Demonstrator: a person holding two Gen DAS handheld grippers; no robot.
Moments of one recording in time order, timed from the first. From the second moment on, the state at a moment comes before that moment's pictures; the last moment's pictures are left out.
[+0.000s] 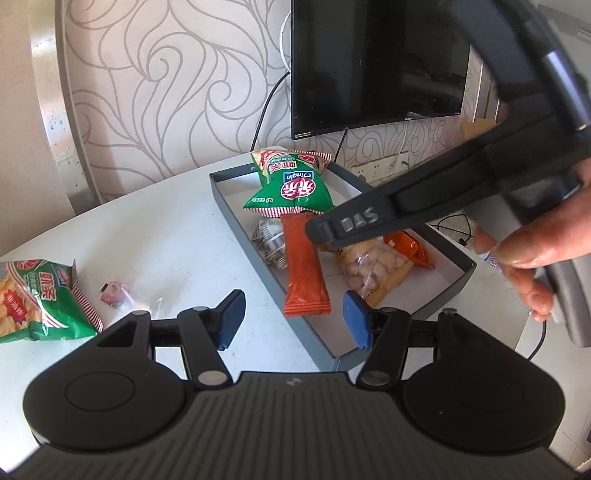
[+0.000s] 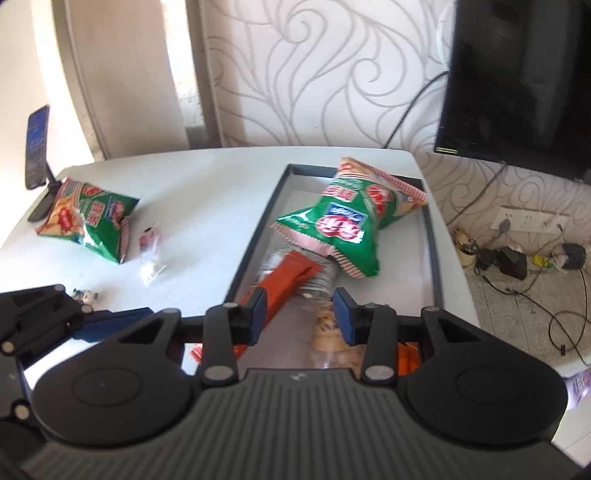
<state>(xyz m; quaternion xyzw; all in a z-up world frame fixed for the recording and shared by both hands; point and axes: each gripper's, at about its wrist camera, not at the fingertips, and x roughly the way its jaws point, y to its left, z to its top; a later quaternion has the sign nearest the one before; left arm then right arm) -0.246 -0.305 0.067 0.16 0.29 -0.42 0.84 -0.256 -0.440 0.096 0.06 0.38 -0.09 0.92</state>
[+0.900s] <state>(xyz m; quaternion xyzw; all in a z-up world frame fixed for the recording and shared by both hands) -0.240 -0.161 0.063 0.16 0.29 -0.24 0.91 -0.243 -0.369 0.108 0.06 0.37 0.00 0.93</state>
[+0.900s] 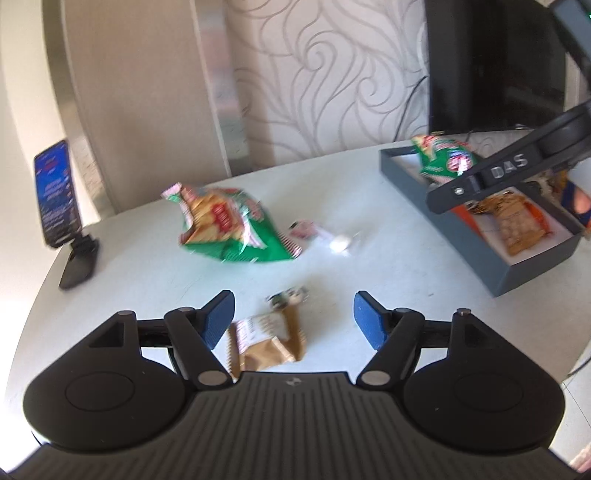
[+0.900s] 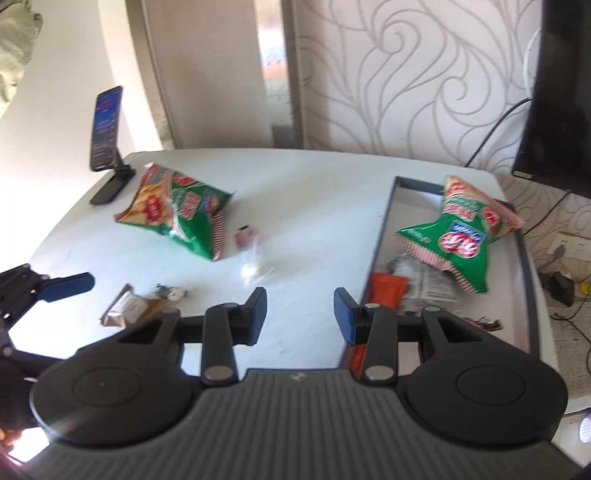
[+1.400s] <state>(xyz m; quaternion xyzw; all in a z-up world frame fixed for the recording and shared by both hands) -0.201 -0.153 0.027 0.13 0.35 -0.20 0.91 -0.241 -0.349 0.100 0.05 0.40 0.03 0.92</state>
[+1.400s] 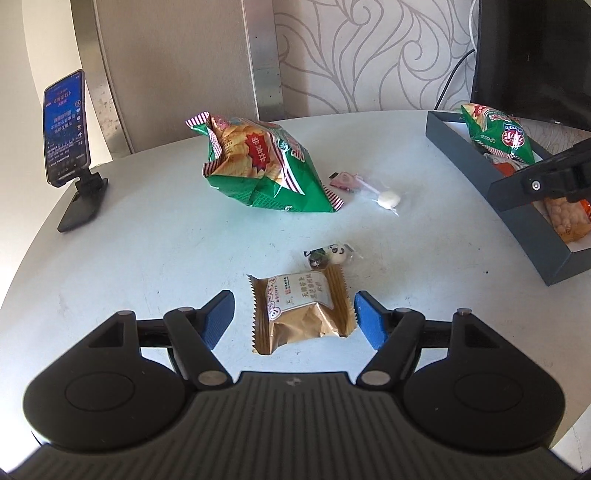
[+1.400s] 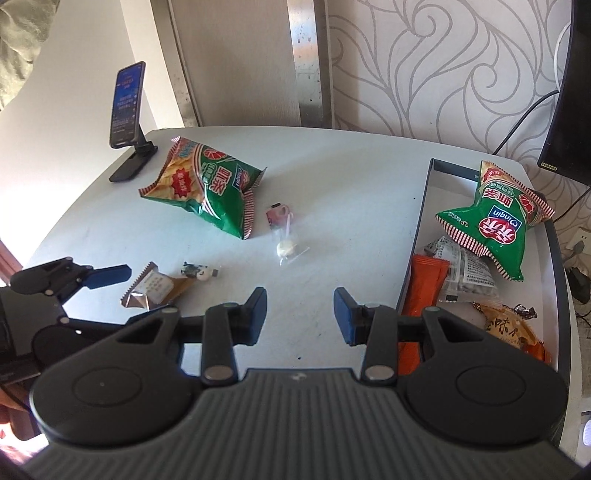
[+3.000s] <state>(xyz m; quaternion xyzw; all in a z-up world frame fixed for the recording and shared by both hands) -0.176 -0.071 0.019 0.08 0.37 -0.18 0.91 -0.153 -0.246 0.053 -0.11 0.45 0.18 0.87</state>
